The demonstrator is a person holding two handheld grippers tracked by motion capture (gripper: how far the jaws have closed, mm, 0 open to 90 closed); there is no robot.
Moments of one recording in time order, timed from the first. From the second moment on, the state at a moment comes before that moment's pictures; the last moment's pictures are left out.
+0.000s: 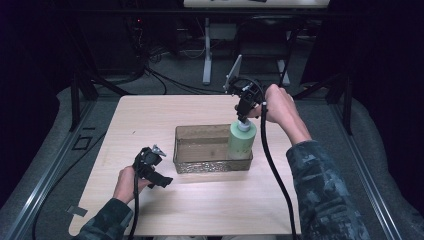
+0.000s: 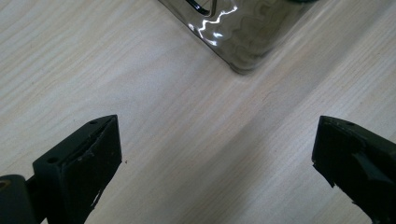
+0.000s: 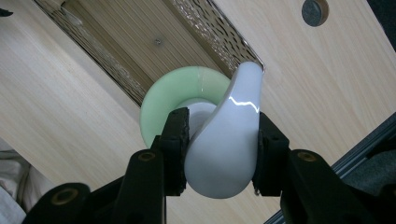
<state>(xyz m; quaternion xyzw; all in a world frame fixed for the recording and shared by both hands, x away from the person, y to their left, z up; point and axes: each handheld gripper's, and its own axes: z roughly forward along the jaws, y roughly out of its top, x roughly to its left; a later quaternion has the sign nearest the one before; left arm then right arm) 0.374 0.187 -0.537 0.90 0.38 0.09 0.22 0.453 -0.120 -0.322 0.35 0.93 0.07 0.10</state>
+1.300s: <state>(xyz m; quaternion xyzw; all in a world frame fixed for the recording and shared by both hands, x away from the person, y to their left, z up) 0.373 0.187 -0.535 0.90 0.38 0.09 0.22 0.444 -0.124 -0.320 0.37 0.91 0.14 0.13</state>
